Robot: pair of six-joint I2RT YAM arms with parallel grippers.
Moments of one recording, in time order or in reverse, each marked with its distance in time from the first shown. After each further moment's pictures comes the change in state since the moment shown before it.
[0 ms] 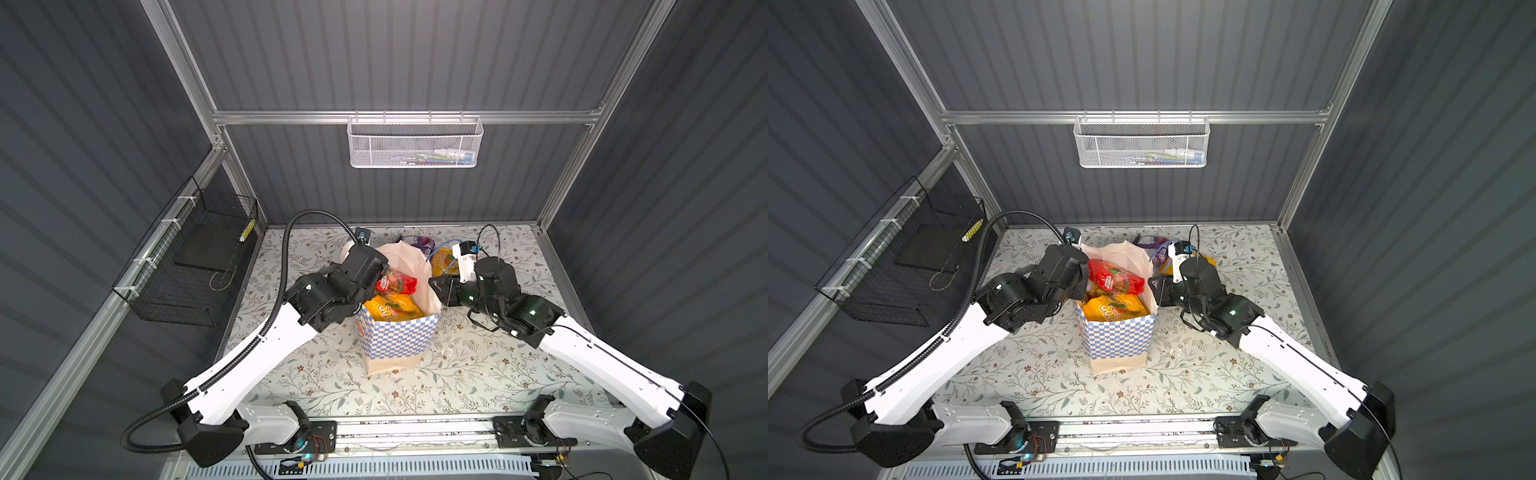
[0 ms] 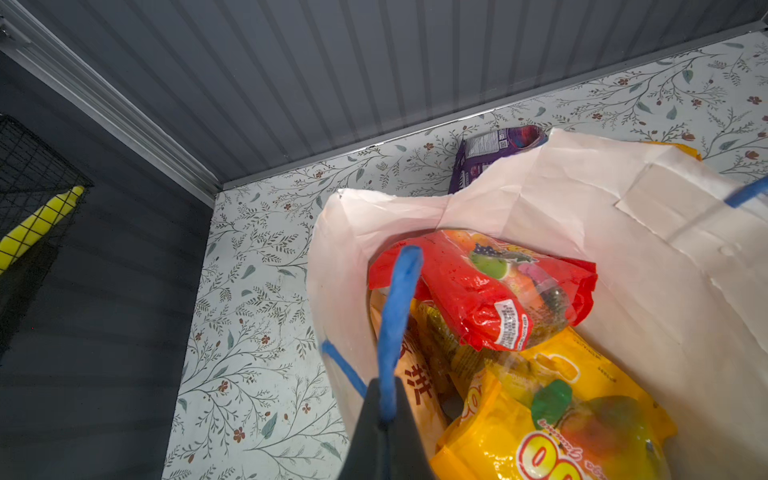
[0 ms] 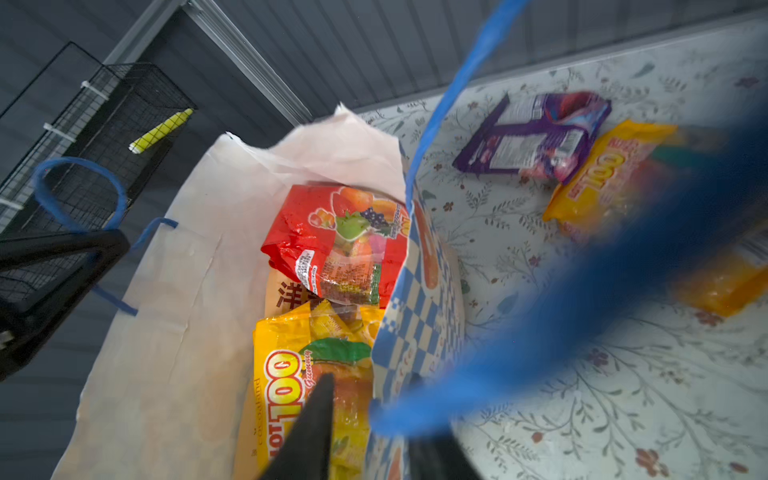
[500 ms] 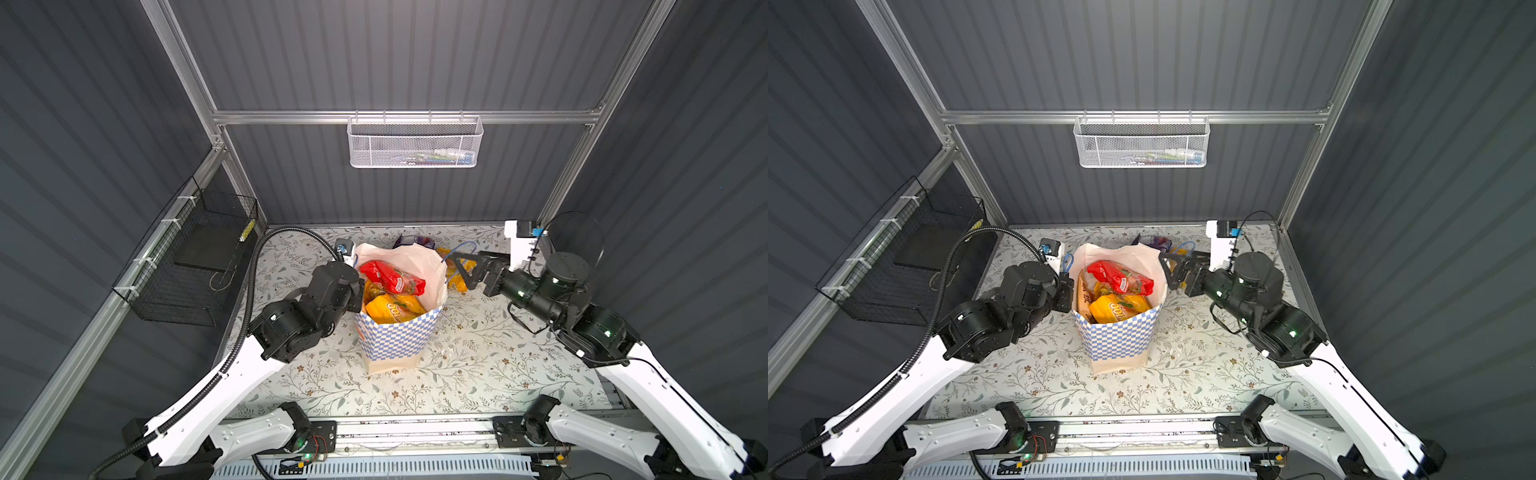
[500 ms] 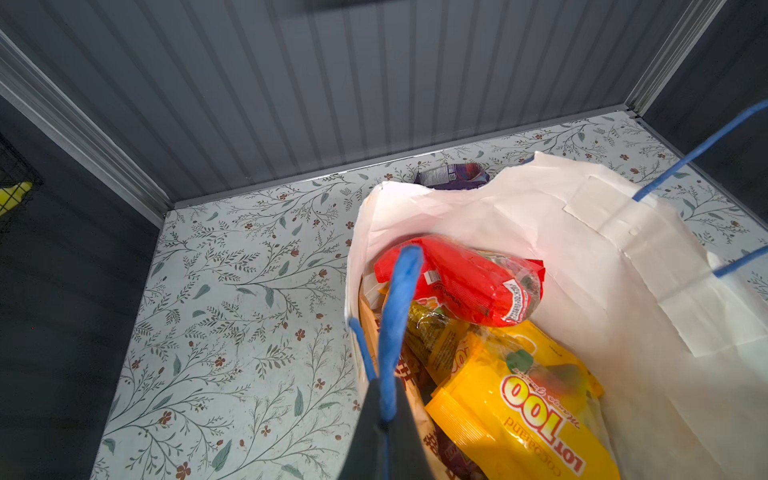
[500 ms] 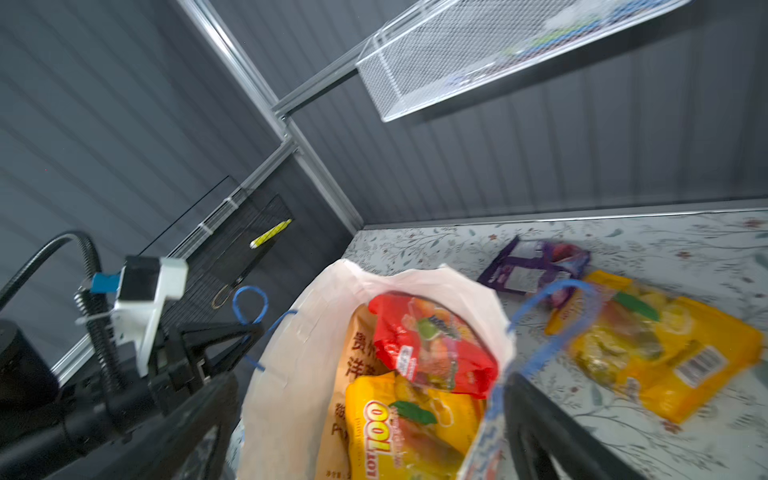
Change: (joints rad) left arm 0.000 -0.232 -0.186 0.146 0.104 0.037; right arm -0.104 -0.208 0.166 -0.121 0.049 -0.069
